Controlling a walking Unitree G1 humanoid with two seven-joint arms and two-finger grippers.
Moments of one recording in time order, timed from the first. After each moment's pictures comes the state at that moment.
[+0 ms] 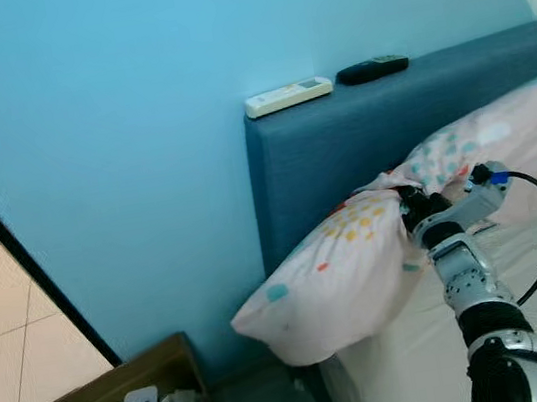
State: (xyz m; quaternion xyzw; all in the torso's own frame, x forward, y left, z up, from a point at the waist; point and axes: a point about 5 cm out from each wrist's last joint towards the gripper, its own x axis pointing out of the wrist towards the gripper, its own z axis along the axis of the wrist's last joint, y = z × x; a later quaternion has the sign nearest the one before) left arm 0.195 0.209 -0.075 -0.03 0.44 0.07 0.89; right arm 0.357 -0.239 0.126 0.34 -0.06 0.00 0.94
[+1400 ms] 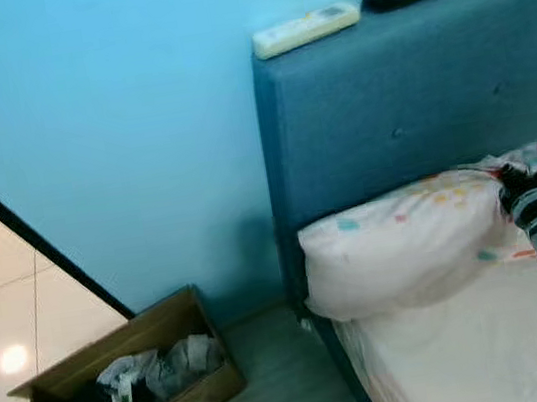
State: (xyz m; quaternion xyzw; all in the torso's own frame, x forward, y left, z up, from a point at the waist) left arm 0.133 0.277 -0.077 0.03 0.45 0.07 0.89; right arm 0.346 -0.345 0.163 0.27 -0.03 -0.16 0.95
